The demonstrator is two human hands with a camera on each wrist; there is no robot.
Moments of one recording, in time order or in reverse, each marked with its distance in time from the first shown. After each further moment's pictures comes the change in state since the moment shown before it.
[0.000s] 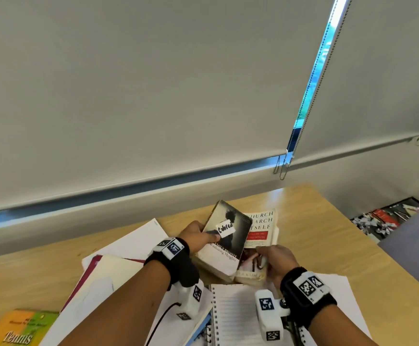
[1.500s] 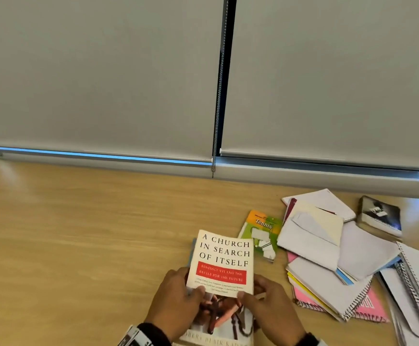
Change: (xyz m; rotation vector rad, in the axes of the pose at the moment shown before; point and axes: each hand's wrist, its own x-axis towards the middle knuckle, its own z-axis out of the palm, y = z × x) left_hand -0.487 -0.382 -0.233 -0.056 0.519 -0.009; right_hand -0.452 0.273 0.277 -0.829 -0.573 -0.491
